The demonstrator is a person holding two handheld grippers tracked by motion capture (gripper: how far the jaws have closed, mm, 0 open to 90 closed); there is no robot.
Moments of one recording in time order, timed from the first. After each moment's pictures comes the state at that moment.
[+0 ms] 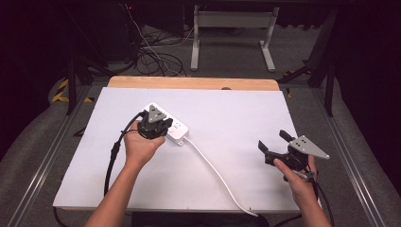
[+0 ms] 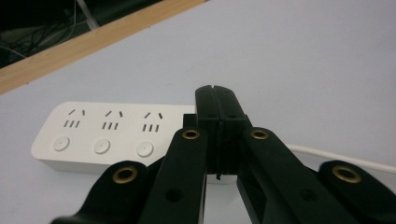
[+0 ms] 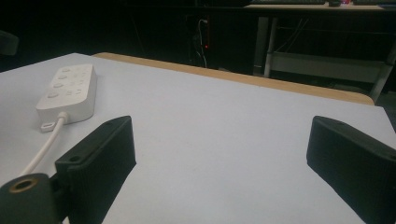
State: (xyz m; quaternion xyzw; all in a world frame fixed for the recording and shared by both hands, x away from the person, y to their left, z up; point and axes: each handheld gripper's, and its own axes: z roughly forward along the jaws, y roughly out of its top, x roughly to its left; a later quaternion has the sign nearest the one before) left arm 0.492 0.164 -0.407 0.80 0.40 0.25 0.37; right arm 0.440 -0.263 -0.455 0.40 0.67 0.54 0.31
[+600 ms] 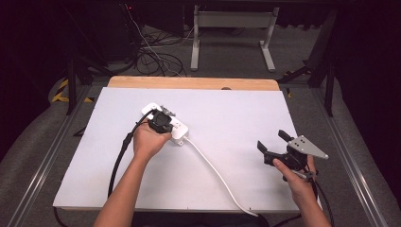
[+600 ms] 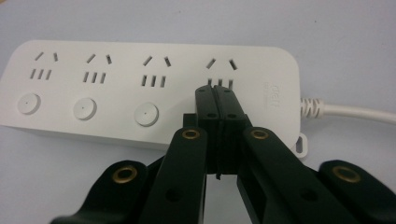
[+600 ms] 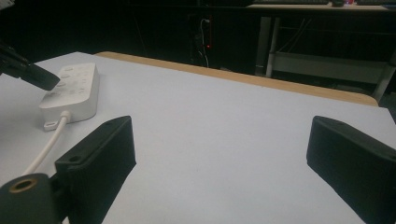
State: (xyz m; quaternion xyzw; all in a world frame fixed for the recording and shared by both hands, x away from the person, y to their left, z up) left arm 0.531 0.153 -0.442 0.84 0.44 0.21 0.25; right arm 0.440 -0.260 -0.455 0.39 0.67 0.54 0.31
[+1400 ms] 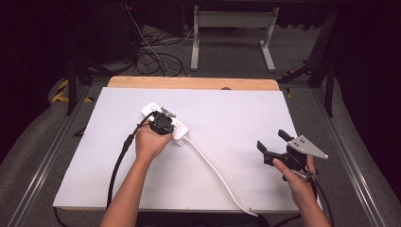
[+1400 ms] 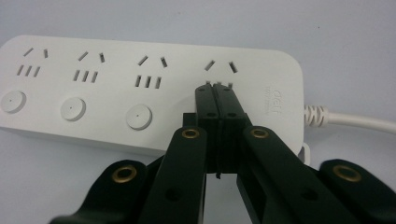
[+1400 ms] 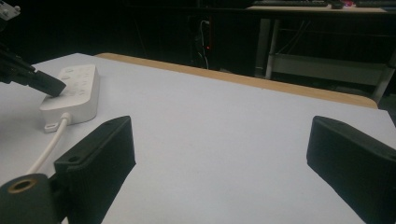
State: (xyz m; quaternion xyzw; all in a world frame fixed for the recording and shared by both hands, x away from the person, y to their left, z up) left arm 0.529 0.152 -0.452 0.82 0.45 0.21 0.27; right arm 0.440 -0.259 -0.454 0.39 0.67 0.54 0.32
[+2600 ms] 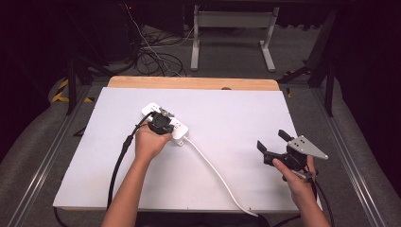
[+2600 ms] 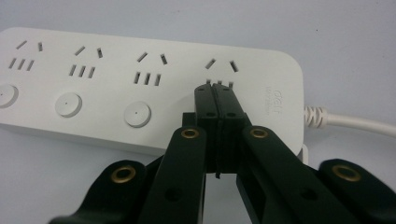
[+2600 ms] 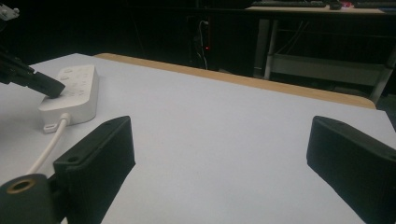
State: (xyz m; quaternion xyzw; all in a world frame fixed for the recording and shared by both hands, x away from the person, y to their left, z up) left arm 0.531 0.156 -0.453 0.82 0.46 0.20 0.28; right arm 0.439 -0.258 -0.454 0.39 0.67 0.54 0.32
